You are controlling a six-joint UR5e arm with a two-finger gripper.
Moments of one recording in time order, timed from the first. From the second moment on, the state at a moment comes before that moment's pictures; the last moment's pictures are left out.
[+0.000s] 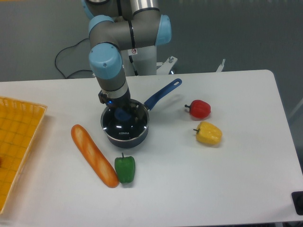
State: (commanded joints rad) arm 2.22 -1.74 -1.91 -1.07 1.64 0.64
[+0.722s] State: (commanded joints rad) arm 2.22 -1.75 -1.91 -1.07 1.66 0.64
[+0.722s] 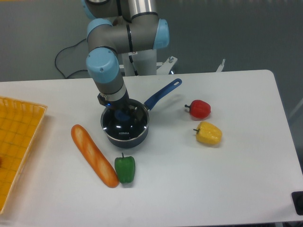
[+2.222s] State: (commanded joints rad) arm 2.22 -1.74 -1.90 -1.09 1.65 0.65
